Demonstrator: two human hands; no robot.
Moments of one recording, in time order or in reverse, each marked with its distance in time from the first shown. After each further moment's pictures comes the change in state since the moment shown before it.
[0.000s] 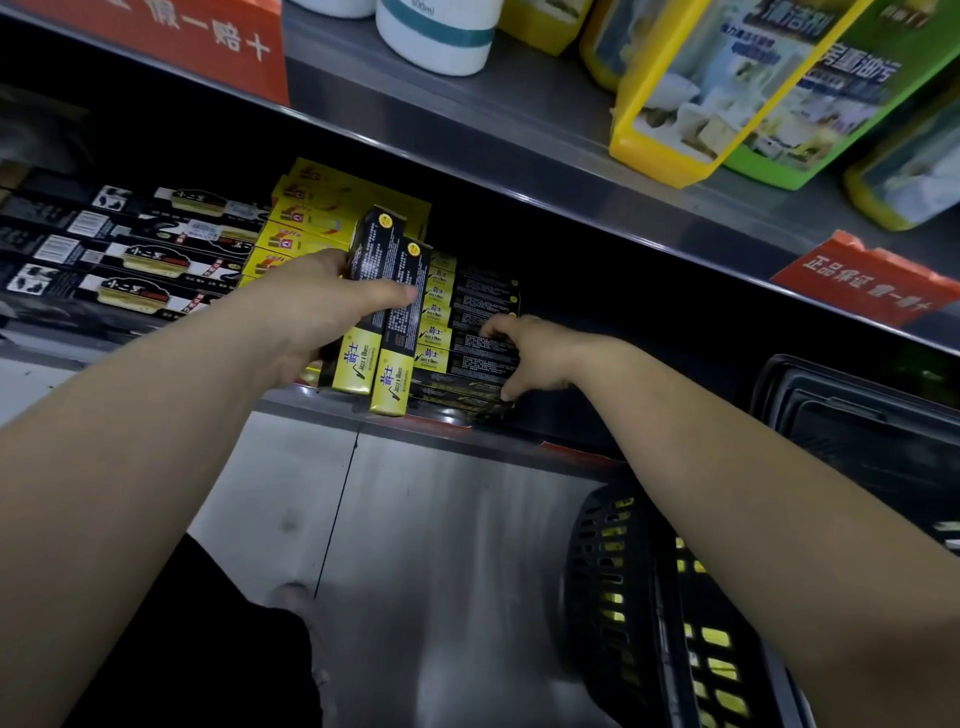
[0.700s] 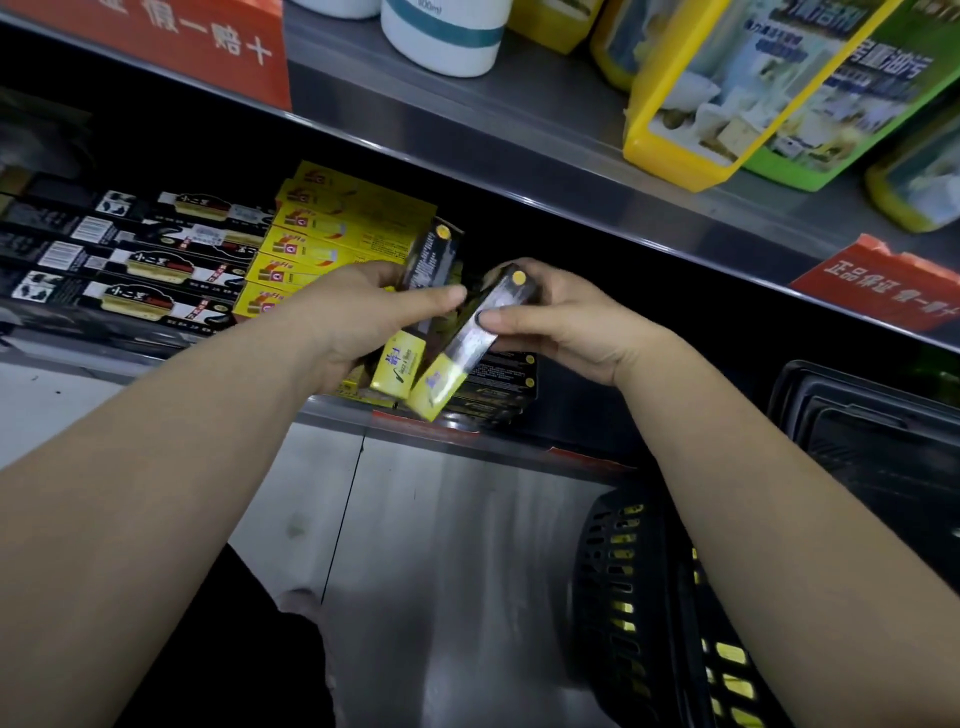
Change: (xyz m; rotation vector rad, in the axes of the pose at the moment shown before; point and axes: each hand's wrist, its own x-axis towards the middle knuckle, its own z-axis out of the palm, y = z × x) left_hand -0.003 0.010 0.020 -0.083 -0.084 0.030; right_hand -0.037 -0.022 -0.027 1.185 0.022 -0.284
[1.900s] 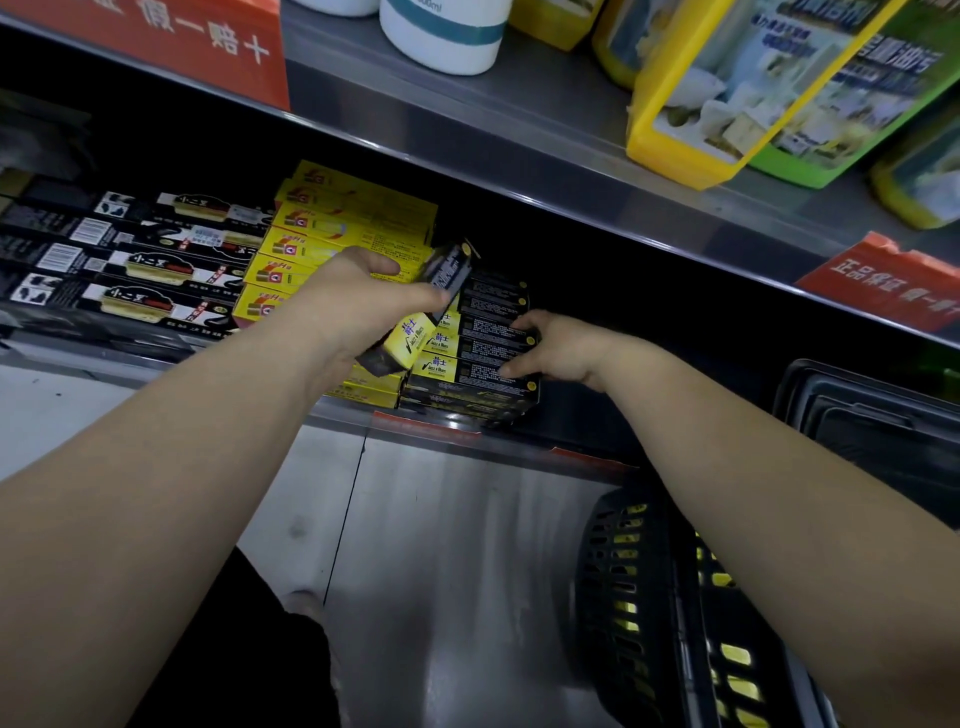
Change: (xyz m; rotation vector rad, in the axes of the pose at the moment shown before) left_hand 0.004 0.004 0.001 0.097 0.229 -0.009; right_hand 0.034 0.049 -0.027 -0.633 0.158 0.361
